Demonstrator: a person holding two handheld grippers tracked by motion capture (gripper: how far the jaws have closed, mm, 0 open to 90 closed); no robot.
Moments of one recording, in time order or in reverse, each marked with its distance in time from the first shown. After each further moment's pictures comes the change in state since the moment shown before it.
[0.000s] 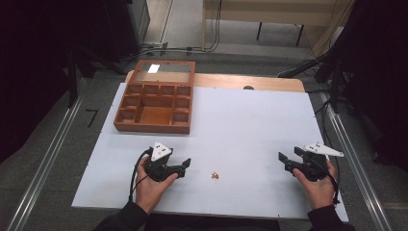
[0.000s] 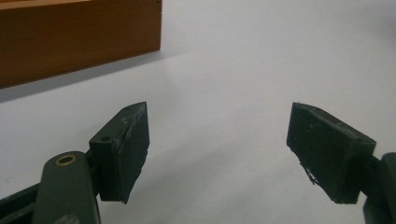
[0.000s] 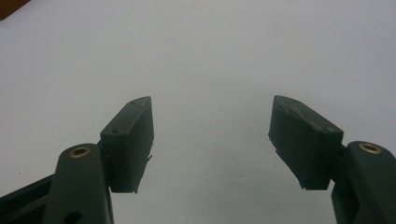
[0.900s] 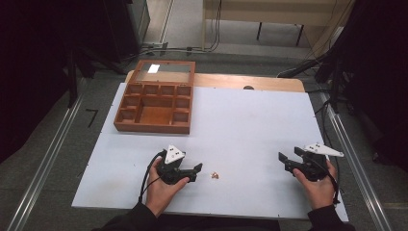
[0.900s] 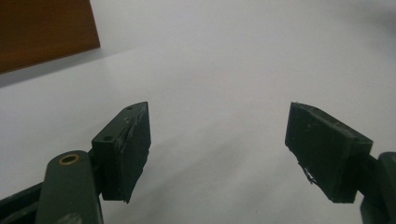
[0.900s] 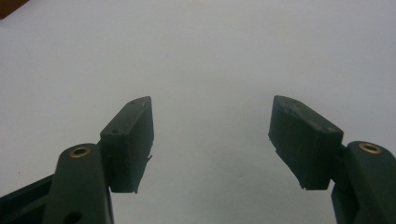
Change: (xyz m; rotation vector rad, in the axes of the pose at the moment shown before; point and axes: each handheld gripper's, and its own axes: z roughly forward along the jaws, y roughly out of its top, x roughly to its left) left arm -0.025 -0.001 0.017 0.028 -0.069 0.036; right arm 0.000 0.000 0.000 0.002 0.001 -0.001
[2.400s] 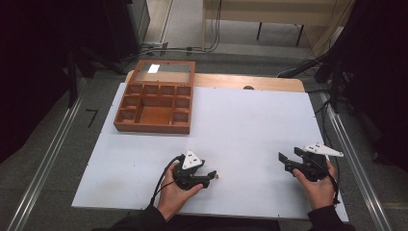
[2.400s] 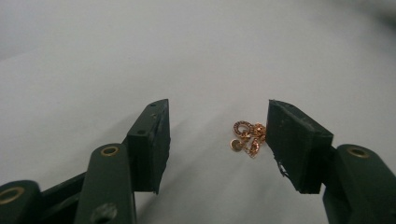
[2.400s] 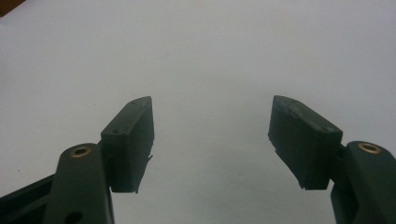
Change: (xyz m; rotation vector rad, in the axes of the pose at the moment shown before) left arm -0.034 0.001 0.021 0.058 -0.126 0.096; right arm 0.000 0.000 0.000 0.003 -0.002 -0.003
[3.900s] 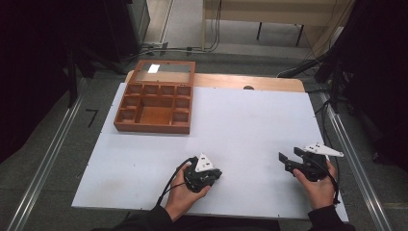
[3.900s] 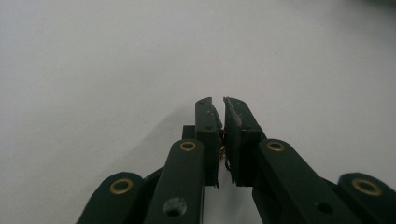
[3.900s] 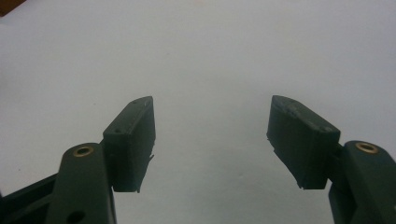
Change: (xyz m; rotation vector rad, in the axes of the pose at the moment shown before) left arm -0.018 0.008 0.014 0.055 -0.068 0.081; right arm 0.000 0.000 0.000 0.000 0.004 -0.002
